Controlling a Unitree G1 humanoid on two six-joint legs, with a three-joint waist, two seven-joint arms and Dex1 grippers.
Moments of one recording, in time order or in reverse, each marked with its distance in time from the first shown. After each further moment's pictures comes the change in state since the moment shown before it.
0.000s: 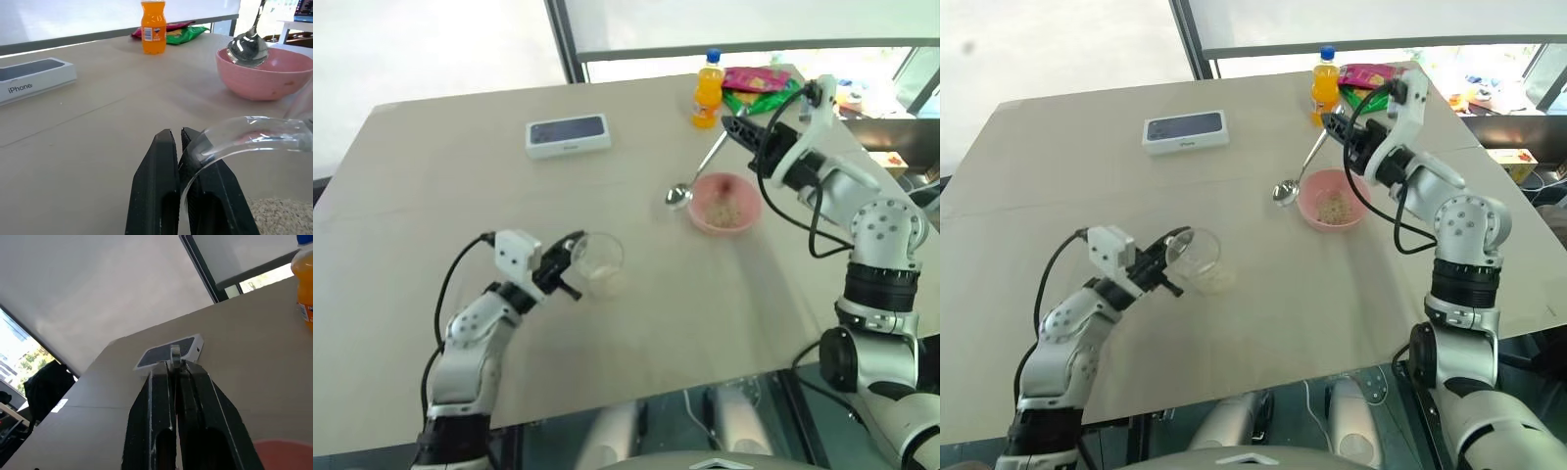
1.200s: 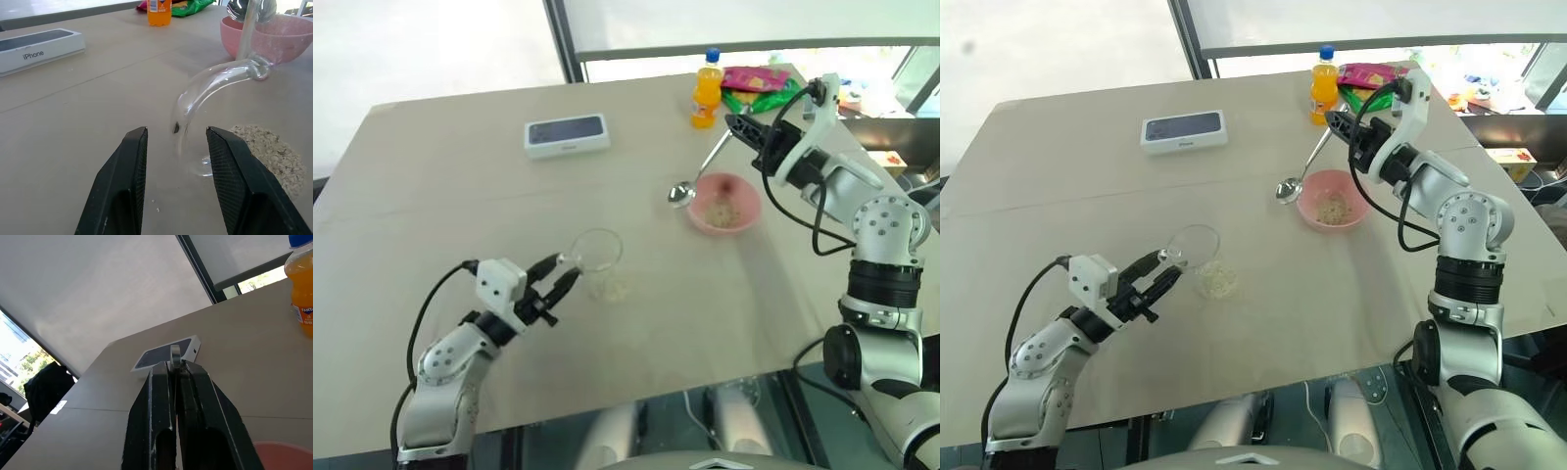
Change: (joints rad) left arm 0.247 0.027 0.073 -0.120 -0.020 -0.047 -0.111; right arm 0.029 -0.021 0.002 0.051 -0.015 -0.022 0.045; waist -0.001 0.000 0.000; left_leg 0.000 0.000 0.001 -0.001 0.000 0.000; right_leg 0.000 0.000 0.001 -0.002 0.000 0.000
